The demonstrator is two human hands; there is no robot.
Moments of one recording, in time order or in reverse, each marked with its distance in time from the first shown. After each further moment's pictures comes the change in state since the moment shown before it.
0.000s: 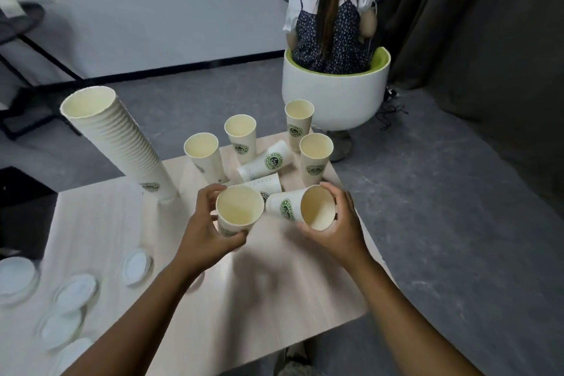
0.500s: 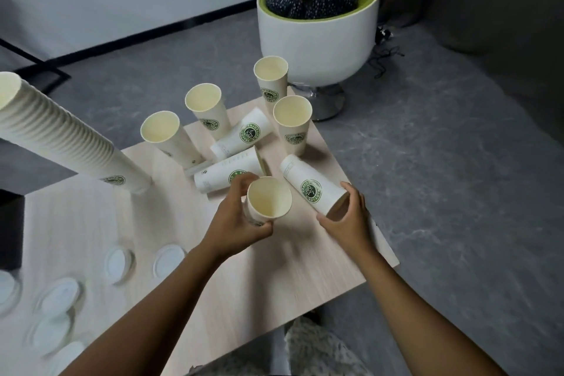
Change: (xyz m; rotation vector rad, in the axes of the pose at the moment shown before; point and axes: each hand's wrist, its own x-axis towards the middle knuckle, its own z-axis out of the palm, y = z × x) left_hand 0.026 -0.011 0.094 0.113 -0.277 0.054; right_hand -0.034 0.129 -0.005 -0.070 0.078 0.451
